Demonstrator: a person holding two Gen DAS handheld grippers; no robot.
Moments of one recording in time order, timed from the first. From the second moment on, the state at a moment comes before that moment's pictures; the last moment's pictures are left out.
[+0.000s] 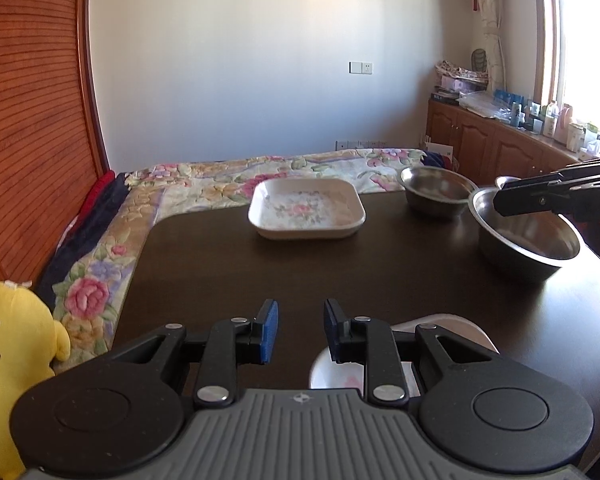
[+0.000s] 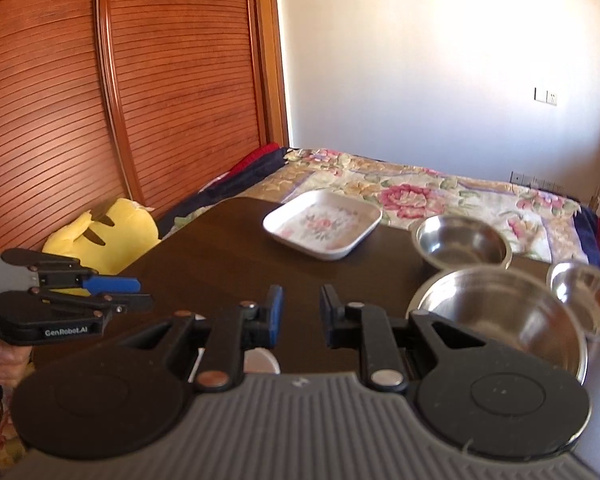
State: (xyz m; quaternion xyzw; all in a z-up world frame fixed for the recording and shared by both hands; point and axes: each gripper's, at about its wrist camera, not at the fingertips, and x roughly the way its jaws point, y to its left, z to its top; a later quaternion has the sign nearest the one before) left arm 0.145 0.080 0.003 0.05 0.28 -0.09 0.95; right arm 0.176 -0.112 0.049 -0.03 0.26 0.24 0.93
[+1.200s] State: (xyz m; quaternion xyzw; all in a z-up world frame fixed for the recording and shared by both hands) left arm 0.315 0.097 -0.005 0.06 0.29 -0.11 0.95; right arm 0.343 -0.063 0.019 -0.05 0.38 0.24 0.89
